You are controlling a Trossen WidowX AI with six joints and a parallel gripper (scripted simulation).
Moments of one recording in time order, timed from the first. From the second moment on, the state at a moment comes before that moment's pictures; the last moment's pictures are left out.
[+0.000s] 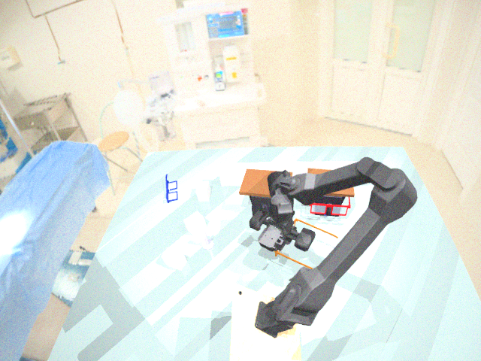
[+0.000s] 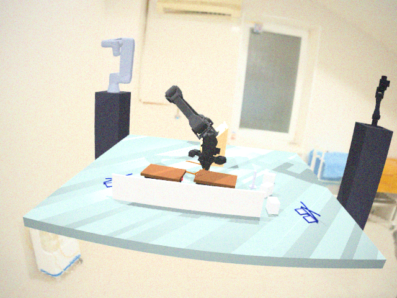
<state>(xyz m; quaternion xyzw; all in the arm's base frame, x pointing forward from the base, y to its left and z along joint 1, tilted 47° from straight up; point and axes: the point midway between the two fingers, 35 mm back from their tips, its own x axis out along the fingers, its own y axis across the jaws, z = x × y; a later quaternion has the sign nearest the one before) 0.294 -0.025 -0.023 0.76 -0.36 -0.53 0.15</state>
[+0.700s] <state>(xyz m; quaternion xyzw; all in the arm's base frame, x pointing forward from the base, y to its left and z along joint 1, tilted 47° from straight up) 0.295 -0.039 -0.033 0.76 -0.36 -0.53 0.15</state>
